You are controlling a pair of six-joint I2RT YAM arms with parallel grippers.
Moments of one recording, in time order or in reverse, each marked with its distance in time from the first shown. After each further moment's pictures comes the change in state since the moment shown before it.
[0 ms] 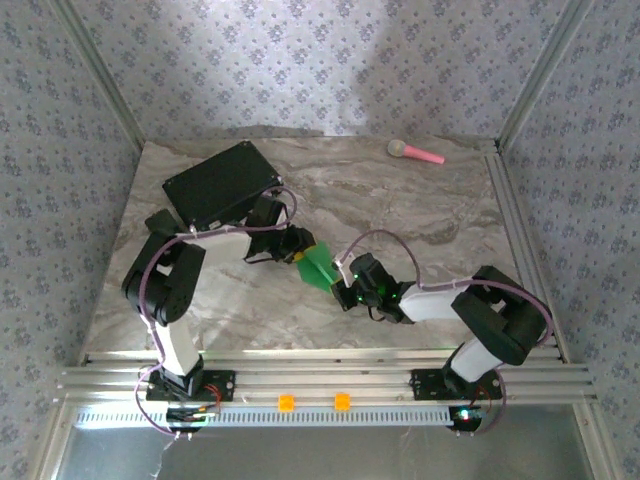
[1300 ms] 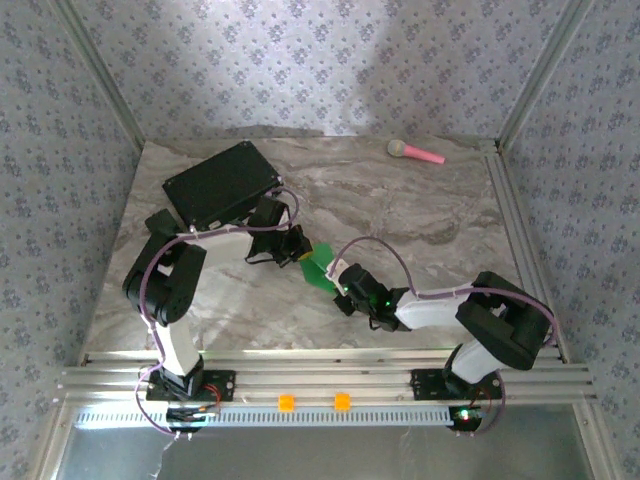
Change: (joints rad) left arm -0.014 0.000 0.010 -0.033 0.000 0.006; right arm 0.118 -0.027 0.017 -0.093 0.285 -0.180
